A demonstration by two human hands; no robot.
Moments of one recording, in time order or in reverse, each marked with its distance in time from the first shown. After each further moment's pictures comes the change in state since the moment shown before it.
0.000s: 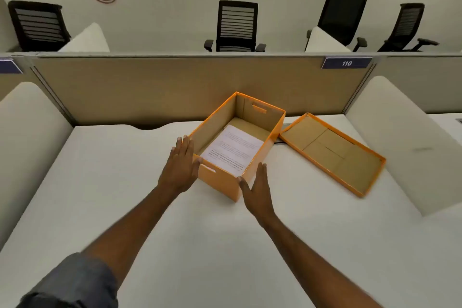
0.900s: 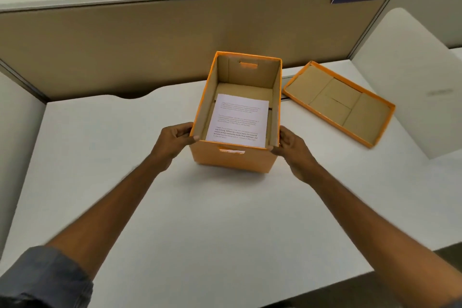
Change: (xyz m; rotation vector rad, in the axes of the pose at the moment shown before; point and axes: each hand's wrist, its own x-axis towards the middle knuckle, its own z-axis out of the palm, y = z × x) left_hand 0.015 -0.046 -0.003 -1.069 -0.242 -0.214; right_hand 0.039 0.036 -0.046 0.415 -0.144 0.072
